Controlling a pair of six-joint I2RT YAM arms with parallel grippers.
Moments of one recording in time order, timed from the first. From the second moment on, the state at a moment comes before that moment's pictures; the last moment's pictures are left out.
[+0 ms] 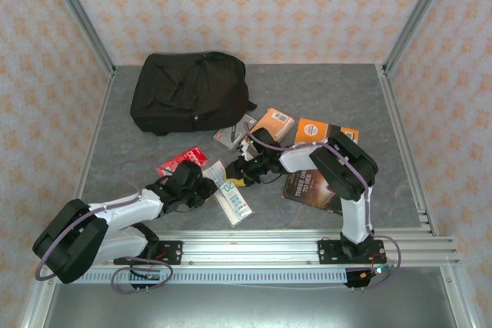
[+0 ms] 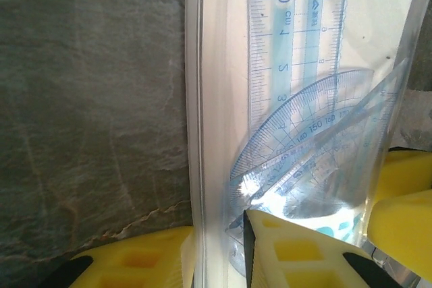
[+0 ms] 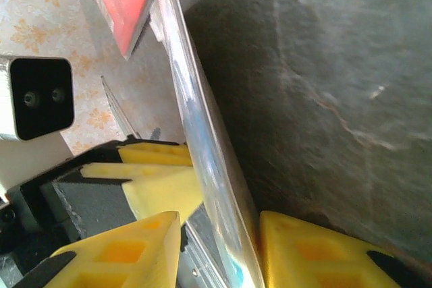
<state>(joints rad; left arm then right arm) -0.57 1.19 0.30 -0.04 0.16 -1.26 0.73 1.97 0.96 0.14 -0.88 0.94</state>
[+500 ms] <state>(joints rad) -0.60 1.04 0.39 -0.21 0.11 -1.18 0.75 1.93 0.99 0.04 -0.82 0.84</state>
